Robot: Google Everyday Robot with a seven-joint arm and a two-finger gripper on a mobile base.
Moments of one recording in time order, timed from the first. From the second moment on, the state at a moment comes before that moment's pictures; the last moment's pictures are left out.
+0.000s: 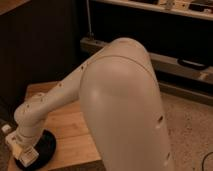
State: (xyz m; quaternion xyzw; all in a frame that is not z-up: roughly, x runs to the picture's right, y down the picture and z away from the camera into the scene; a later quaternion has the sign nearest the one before) arm -0.360 0.255 0.627 -0.48 -0.08 0.33 0.81
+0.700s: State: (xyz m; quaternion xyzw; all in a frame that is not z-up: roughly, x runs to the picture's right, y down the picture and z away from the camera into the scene) arm -0.359 0.271 0.642 -0.49 -0.07 0.34 0.80
